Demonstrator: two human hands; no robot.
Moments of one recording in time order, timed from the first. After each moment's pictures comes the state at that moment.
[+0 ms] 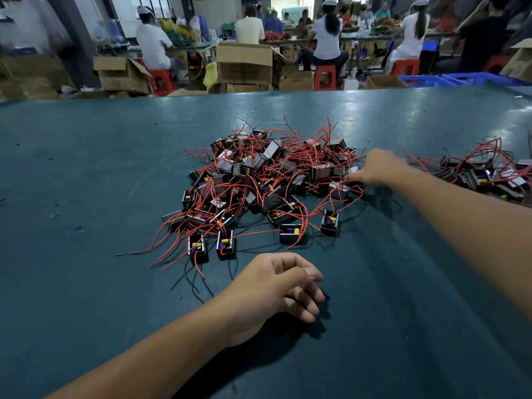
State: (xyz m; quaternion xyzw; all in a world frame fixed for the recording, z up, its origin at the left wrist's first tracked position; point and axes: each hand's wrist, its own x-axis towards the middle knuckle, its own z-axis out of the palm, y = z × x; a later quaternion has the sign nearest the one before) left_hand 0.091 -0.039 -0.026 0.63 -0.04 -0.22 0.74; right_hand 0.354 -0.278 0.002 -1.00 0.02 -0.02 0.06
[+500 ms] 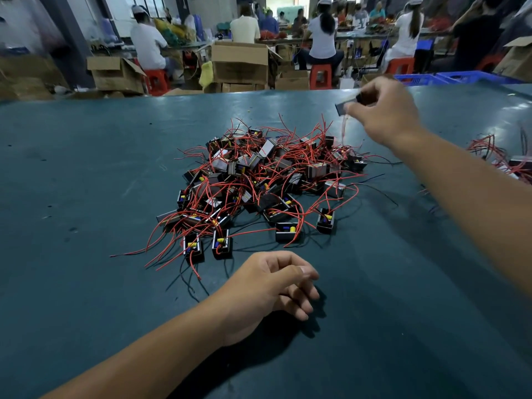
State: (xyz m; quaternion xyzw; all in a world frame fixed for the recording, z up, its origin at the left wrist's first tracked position) left_hand 0.092 -0.039 -0.028 0.63 -0.04 -0.22 0.74; right_hand 0.304 -0.255 0.087 -0.89 -0.07 -0.26 0.37
